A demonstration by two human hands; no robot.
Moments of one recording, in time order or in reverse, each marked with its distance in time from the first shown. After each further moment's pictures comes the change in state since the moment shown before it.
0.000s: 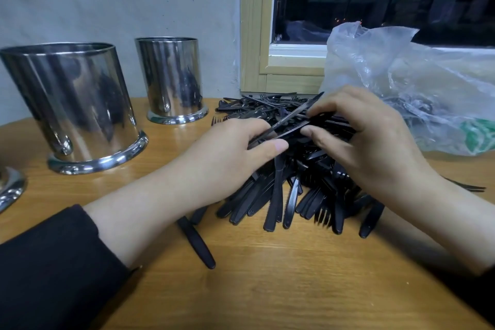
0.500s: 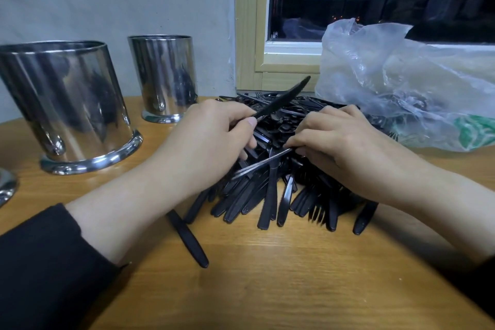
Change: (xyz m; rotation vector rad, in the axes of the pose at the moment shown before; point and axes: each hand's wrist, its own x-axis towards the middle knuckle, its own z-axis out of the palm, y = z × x) left_hand 0.002 0.001 -0.006 -0.049 0.201 -0.050; right_hand -0.003 0.010 -0.002 -0.195 -0.388 -0.187
